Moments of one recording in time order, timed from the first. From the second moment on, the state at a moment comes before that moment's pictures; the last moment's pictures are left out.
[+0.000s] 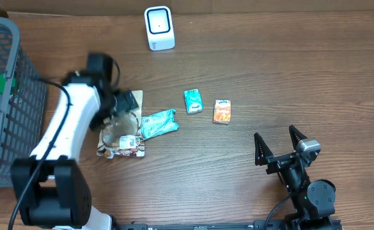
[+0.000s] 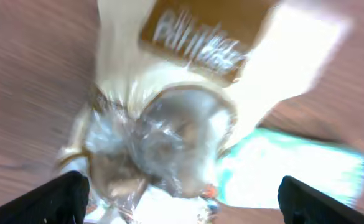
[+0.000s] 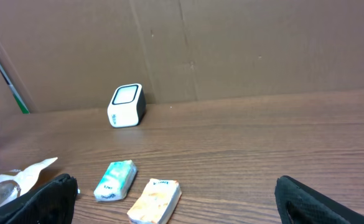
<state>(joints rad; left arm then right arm) -0.04 1.71 1.38 -1.07 0.00 -0.51 0.17 0.01 0.02 -0.03 -0.09 0.19</state>
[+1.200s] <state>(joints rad) 0.69 1.80 2.25 -1.42 0.06 -0.23 0.17 0.01 0.02 -0.03 -0.09 0.19</state>
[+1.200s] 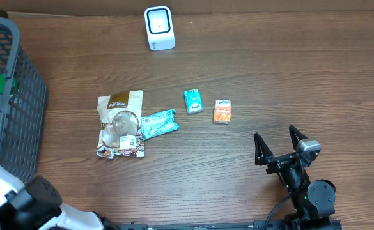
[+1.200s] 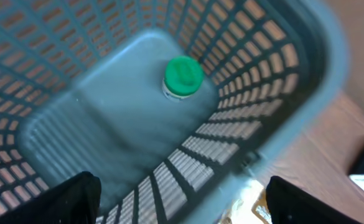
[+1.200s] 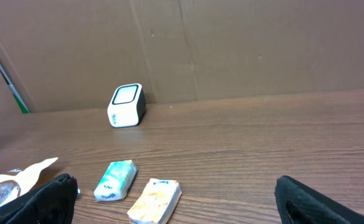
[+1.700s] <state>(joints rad) 0.71 2.05 2.19 -1.18 0.09 0.02 0.17 0.01 0.02 -0.03 -0.09 0.19</state>
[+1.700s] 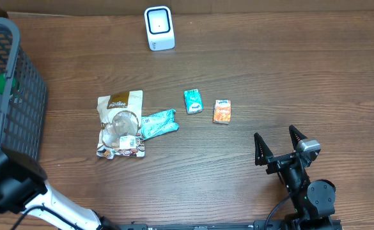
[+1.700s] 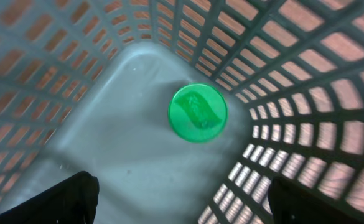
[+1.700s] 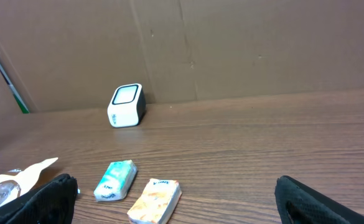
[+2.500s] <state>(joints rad) 0.69 2.34 2.19 -1.02 0.20 0.22 0.17 0.01 0.02 -0.03 -0.09 0.19</state>
